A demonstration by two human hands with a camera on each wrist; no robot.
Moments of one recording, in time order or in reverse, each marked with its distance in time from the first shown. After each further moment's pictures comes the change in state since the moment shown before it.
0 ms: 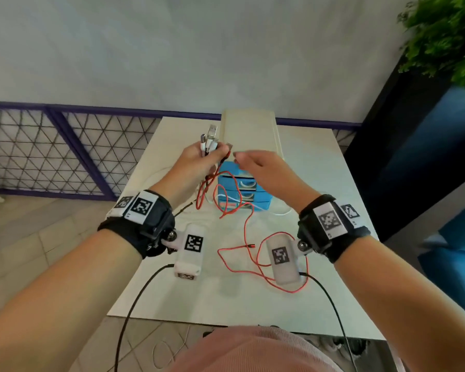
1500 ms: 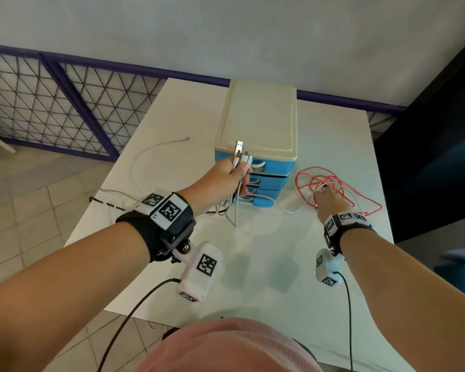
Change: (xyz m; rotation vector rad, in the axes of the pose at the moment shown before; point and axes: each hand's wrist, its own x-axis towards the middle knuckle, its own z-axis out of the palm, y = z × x) left_hand 0.044 -0.059 0.056 0.127 -0.133 -0.235; right_hand 0.055 0.264 -0.023 -0.888 -0.211 0.421
